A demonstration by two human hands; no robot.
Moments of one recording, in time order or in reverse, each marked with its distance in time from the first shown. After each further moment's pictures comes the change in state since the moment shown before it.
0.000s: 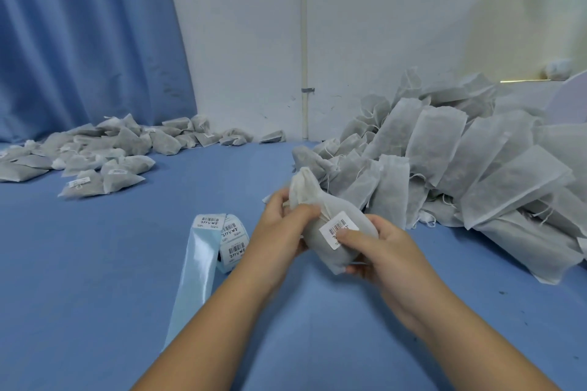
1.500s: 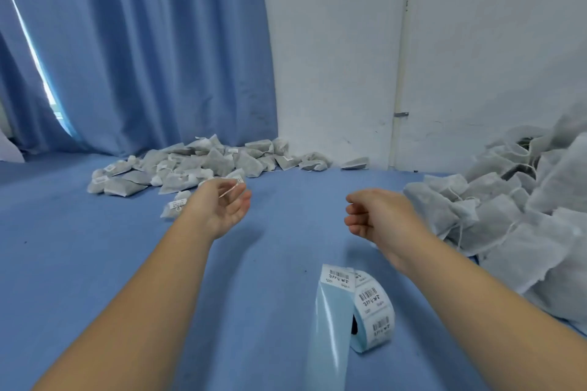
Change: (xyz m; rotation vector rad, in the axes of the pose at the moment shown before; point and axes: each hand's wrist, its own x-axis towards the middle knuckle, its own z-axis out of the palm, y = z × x) left_hand 0.122 0.103 -0.269 -0.269 0.511 -0.183; right_hand 0.152 -0.026 0.184 0.025 0.005 0.069
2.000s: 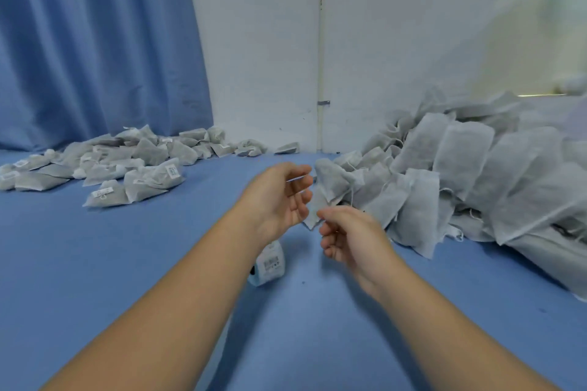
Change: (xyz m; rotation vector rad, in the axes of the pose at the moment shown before) left_hand -0.161 -0.104 0.144 0.216 -0.441 -0.113; right_hand -0.100 0.022 -0.106 0.096 -0.021 0.000
